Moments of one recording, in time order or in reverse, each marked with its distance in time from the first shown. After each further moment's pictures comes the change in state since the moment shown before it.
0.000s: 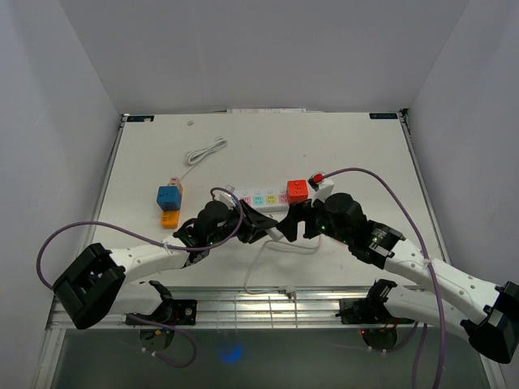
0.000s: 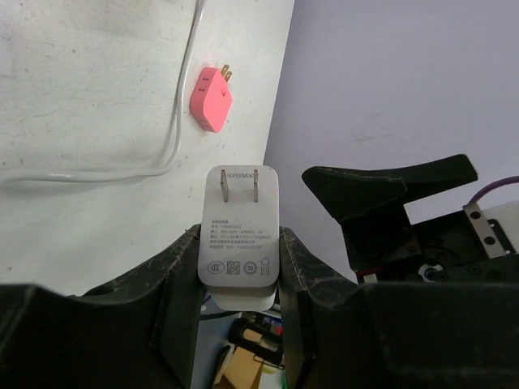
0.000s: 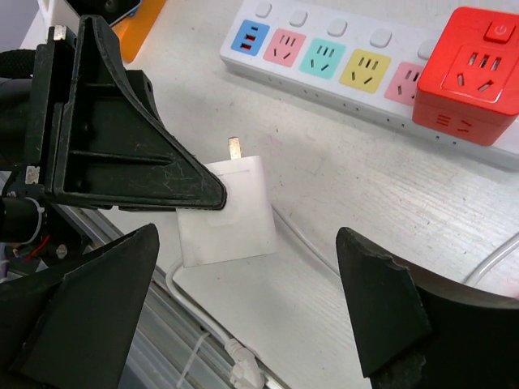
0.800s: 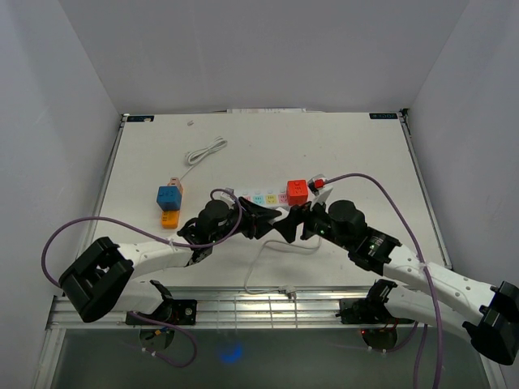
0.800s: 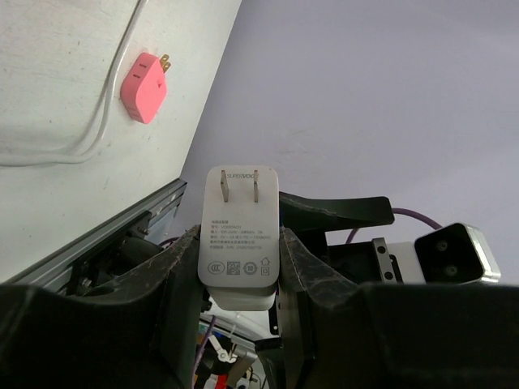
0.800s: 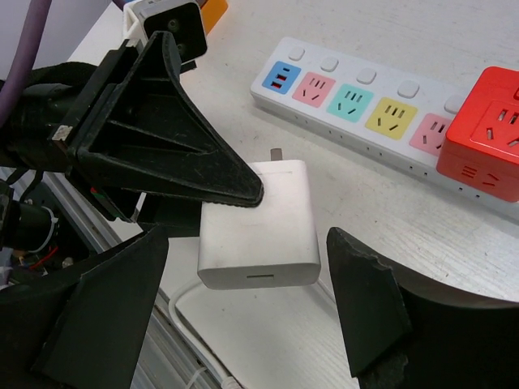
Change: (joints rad) left arm 0.001 0.057 0.000 0.132 -0.007 -0.330; right arm 0.014 -0.031 -0.123 0.256 -0.017 -0.055
